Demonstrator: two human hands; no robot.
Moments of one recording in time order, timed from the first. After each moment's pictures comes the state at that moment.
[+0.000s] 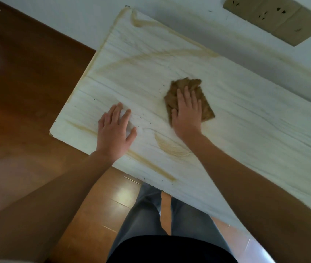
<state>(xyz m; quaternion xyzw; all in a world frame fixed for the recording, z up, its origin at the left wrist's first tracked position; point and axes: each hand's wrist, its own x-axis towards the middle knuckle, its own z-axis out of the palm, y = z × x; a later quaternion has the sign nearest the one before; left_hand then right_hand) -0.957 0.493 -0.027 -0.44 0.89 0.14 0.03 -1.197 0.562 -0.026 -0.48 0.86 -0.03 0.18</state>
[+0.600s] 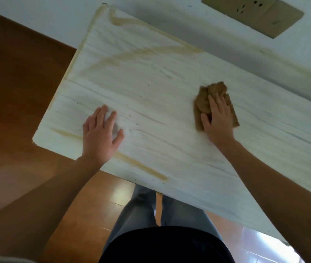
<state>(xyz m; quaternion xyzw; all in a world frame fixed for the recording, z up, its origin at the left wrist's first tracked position) -0.959 0.492 -0.023 -0.44 0.88 0.15 0.04 -1.302 0.656 -0.019 -0.42 0.89 -0.06 0.18</state>
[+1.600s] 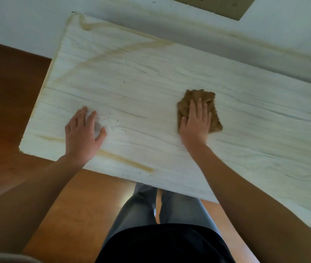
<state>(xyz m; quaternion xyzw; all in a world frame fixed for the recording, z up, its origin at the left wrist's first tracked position) -0.966 0.496 -0.012 -0.44 0.88 0.13 0.06 -1.247 0.685 -0.026 -0.30 0.94 -0.06 0.17</state>
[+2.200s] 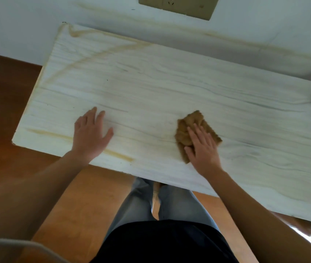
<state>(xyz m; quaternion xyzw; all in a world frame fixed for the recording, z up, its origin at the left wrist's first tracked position) -1.014 0.569 0.016 -0.40 0.91 0.12 0.08 -1.266 0.858 -0.019 -0.45 0.87 -0.06 0.19</state>
